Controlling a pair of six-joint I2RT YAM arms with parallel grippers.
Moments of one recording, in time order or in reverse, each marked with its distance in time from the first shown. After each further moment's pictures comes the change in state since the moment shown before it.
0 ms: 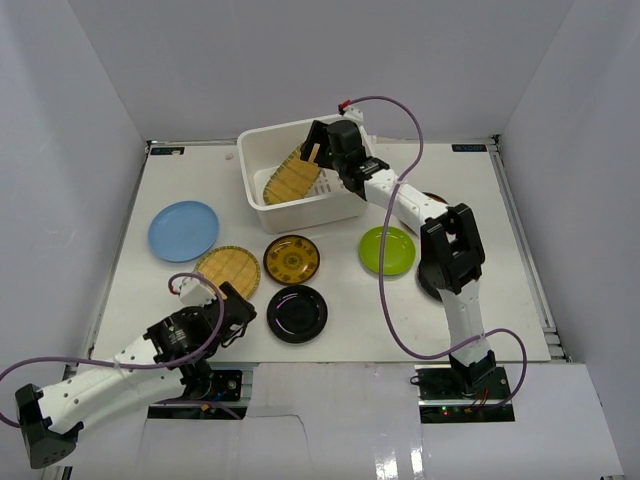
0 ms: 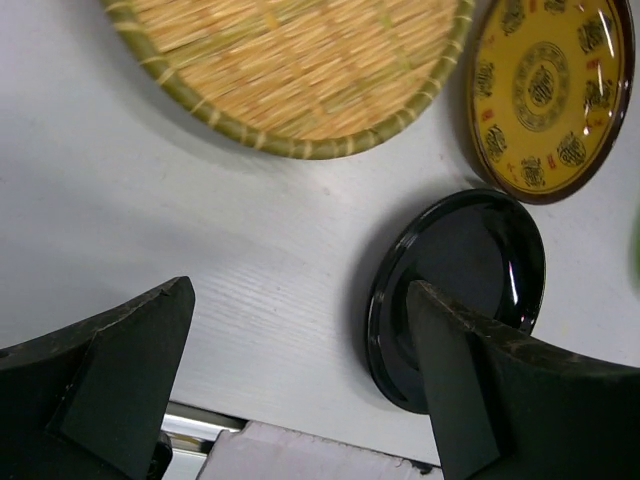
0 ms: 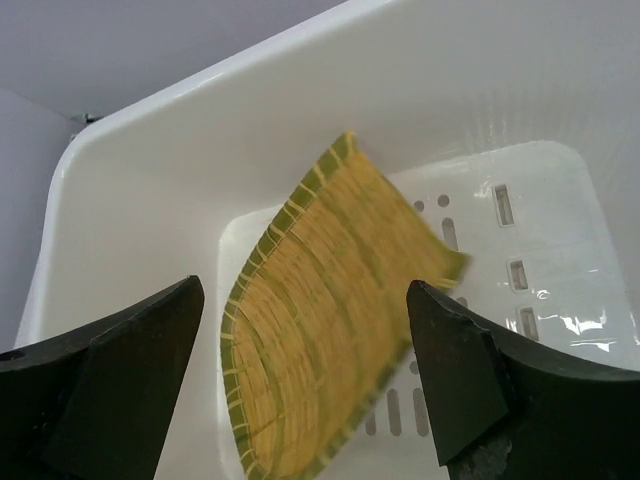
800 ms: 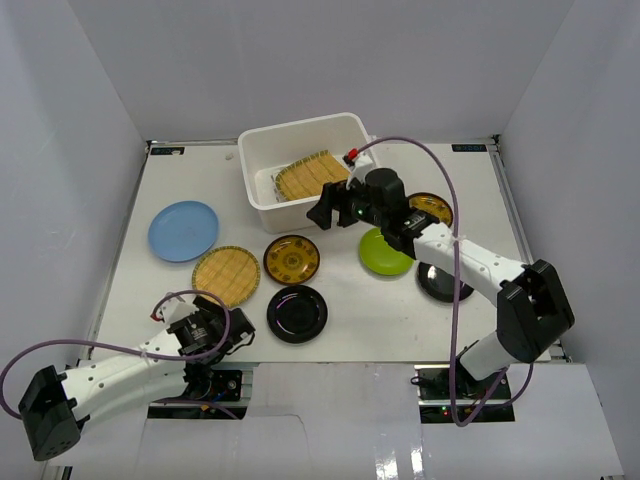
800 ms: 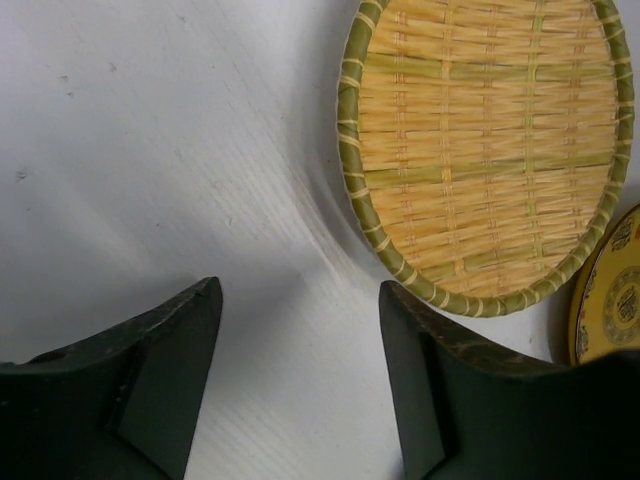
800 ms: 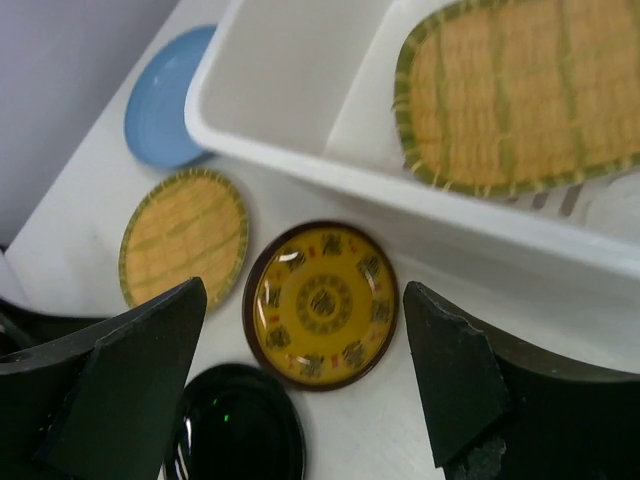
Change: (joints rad) left arm 0.015 0.134 -0.128 -0.132 -0.207 -0.540; right arm 0.050 -0.641 -0.713 0.116 -0.413 -0.241
